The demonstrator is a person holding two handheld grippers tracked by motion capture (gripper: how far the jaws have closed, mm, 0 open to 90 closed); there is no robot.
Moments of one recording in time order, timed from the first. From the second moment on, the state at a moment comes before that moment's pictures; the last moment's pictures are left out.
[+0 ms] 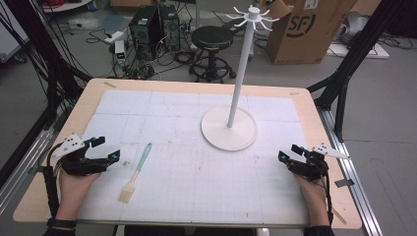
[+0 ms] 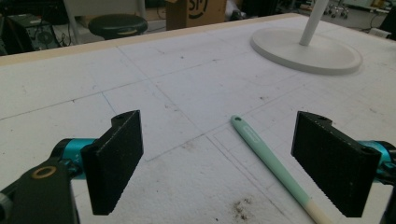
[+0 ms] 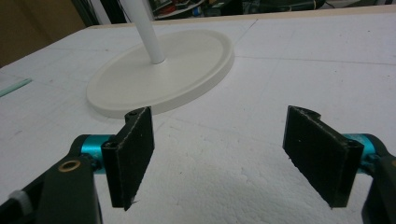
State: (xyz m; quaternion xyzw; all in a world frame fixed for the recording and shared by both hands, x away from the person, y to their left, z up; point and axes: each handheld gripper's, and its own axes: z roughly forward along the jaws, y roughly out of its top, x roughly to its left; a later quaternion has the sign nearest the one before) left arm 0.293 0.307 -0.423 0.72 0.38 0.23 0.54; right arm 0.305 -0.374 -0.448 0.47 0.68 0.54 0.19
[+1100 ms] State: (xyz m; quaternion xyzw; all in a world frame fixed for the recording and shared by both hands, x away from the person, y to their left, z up) left arm 0.267 0.254 -0.428 0.77 0.38 0.20 0.48; right arm 0.305 -0.374 -0.448 0.47 0.67 0.53 0.19
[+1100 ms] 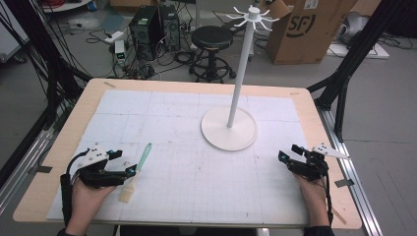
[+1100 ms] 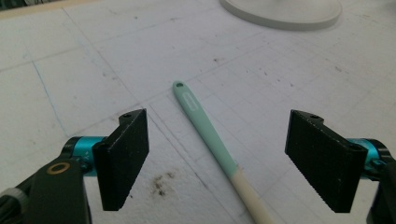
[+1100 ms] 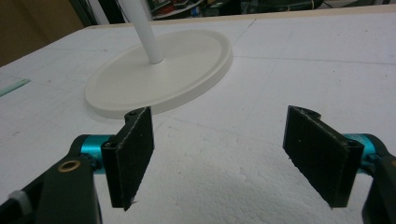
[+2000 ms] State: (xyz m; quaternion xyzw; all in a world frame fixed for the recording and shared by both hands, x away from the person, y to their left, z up) left arm 0.259 0.231 -0.448 0.80 0.42 0.19 0.39; right arm 0.305 -0.374 -0.448 0.48 0.67 0.53 0.19
